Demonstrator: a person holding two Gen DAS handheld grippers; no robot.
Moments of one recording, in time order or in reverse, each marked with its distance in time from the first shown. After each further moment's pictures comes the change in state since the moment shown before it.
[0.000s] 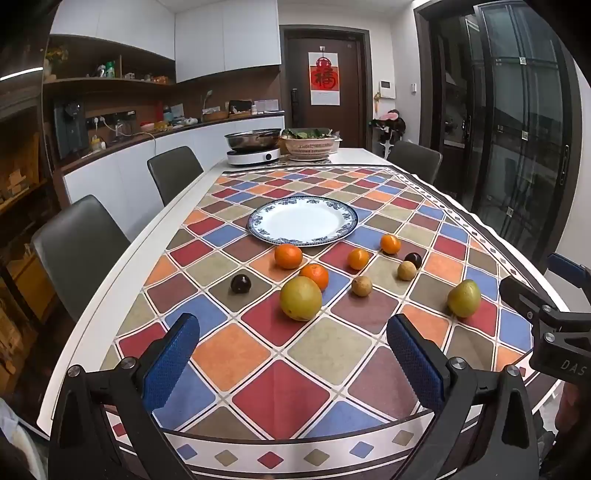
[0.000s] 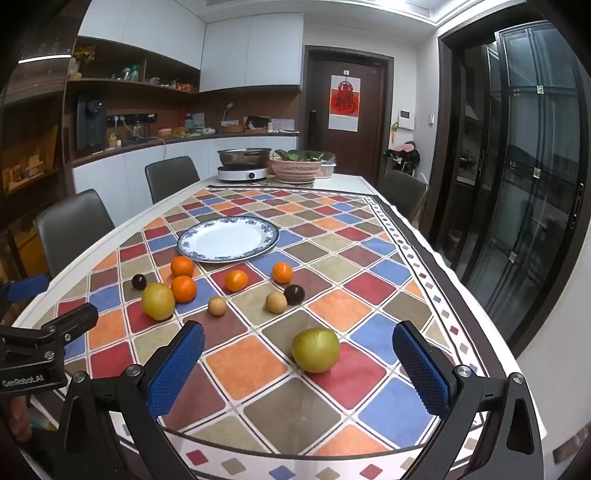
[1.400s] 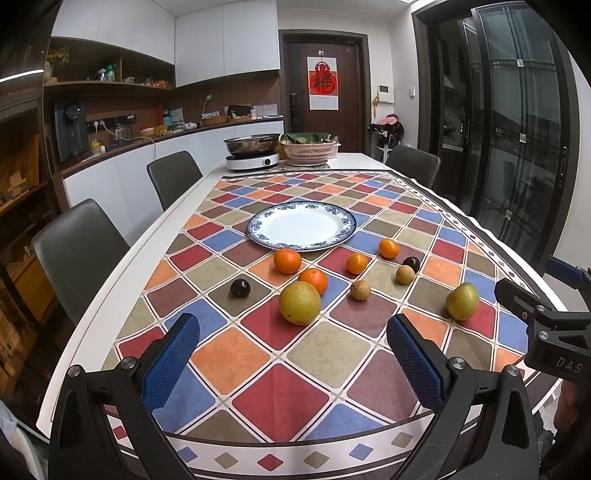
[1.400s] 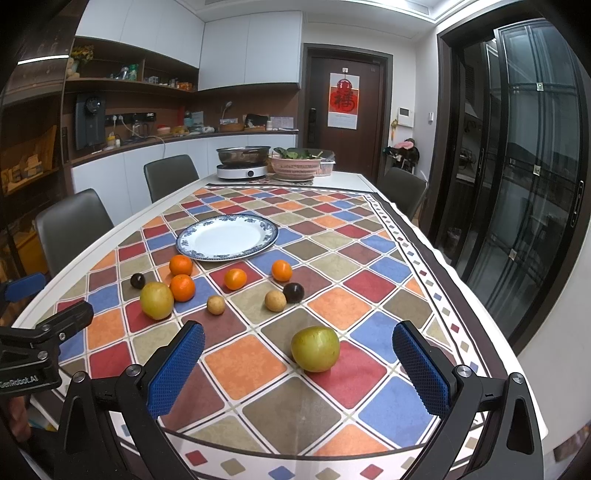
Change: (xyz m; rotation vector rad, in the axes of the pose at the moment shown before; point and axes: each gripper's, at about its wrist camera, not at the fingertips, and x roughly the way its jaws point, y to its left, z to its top) left arm -0.008 0.000 0.005 0.005 -0.022 -0.002; right arm 0.003 -0.001 0.000 0.006 0.007 0.004
